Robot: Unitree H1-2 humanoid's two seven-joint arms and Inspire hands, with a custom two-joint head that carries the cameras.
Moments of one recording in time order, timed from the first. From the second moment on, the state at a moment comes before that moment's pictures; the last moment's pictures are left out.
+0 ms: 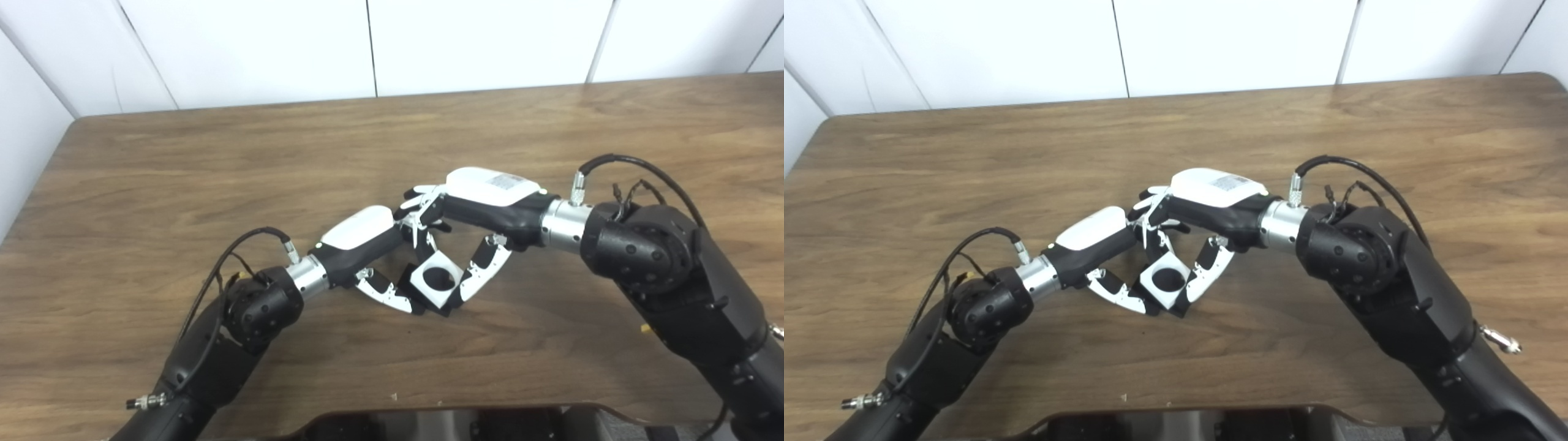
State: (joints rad) left arm -0.34 0.35 -0.48 0.06 0.43 -0.24 -0.37; right arm -0.45 -0.43 0.44 -0.44 -0.52 0.23 0.78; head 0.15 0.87
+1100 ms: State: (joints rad) left arm -0.33 0.35 -0.48 0.05 0.43 -0.21 -0.37; right arm -0.44 -0.37 0.43 -0.35 -0.51 0.22 0.71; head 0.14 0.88
